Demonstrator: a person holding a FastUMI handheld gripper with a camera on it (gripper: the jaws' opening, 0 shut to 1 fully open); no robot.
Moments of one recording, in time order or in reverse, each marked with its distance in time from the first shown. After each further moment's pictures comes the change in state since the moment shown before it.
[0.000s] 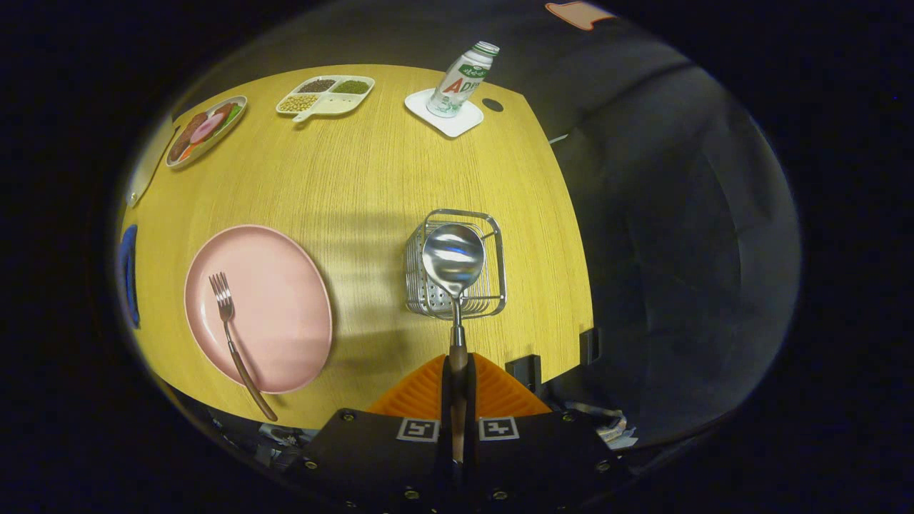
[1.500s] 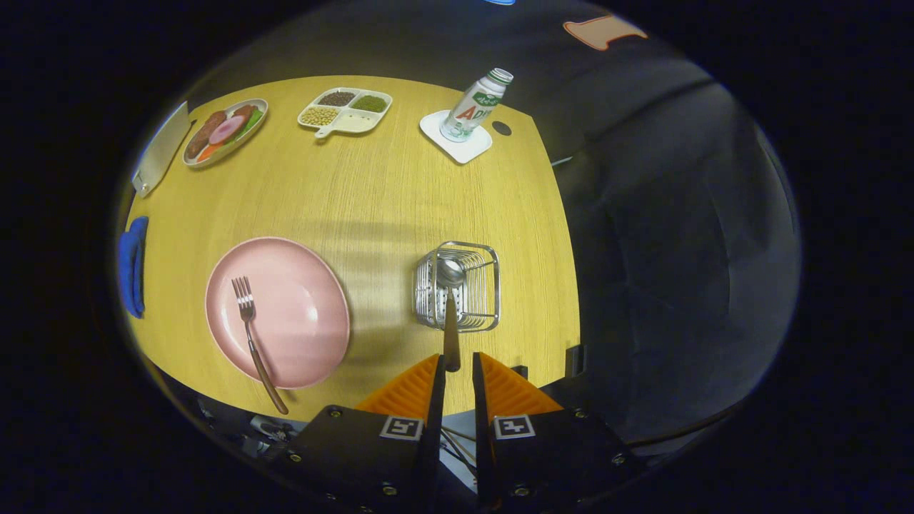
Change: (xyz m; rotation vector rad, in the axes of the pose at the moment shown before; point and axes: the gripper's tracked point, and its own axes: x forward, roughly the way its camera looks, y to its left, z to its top) arm -0.051 0.012 0.023 -0.075 -0.073 -0.012
